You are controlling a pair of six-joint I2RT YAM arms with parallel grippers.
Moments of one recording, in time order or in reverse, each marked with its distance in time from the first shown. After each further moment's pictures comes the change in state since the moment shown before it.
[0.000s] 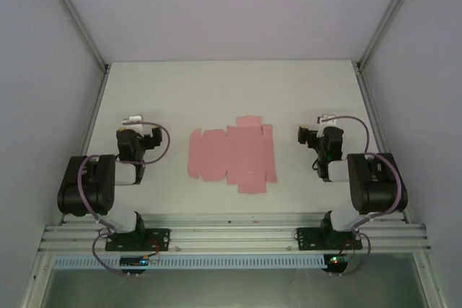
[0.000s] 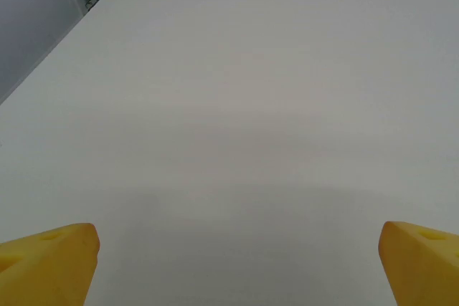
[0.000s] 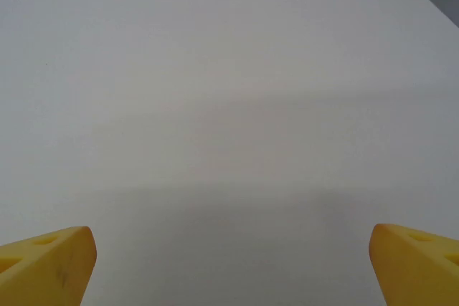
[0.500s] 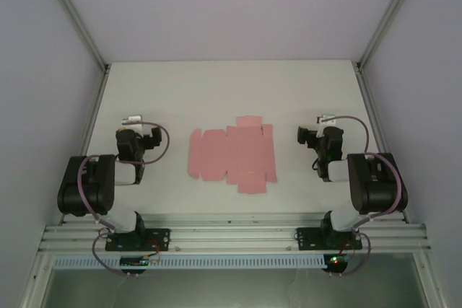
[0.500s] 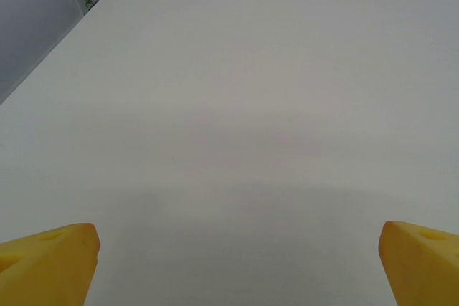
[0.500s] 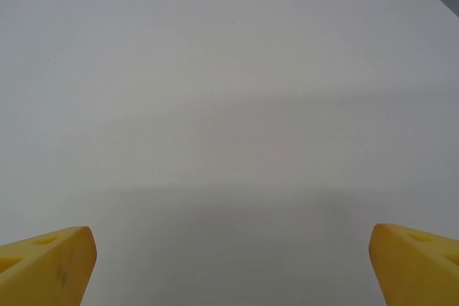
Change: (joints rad) left arm 0.007 0.000 0.000 0.000 0.009 0.000; right arm 0.000 0.000 0.000 0.000 -0.019 0.000
